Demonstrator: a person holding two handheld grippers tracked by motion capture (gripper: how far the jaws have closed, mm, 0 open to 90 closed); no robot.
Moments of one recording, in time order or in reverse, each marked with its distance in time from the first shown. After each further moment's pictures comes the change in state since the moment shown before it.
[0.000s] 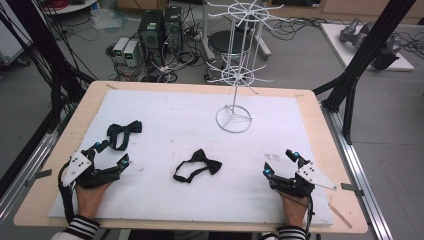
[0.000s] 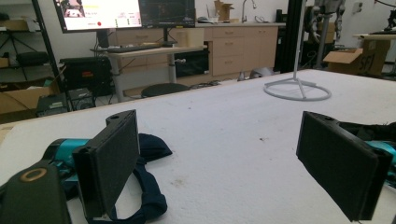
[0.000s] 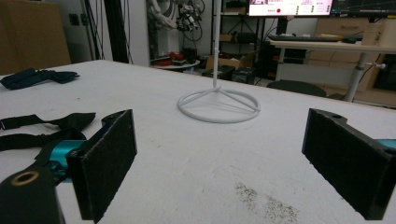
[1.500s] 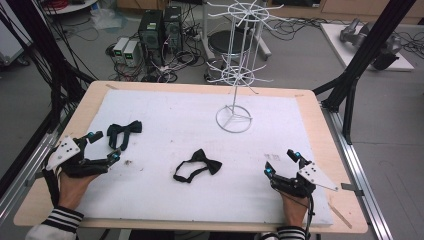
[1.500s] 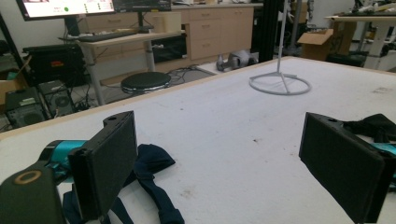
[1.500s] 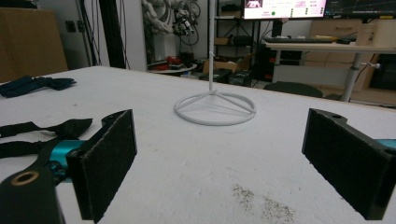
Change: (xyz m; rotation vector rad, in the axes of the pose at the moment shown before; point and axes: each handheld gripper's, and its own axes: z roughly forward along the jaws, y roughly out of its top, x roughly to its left) left arm 0.030 0.040 0.001 0.091 -0.121 0.015; right arm -0.001 -0.001 -0.002 -0.016 -0.014 0.028
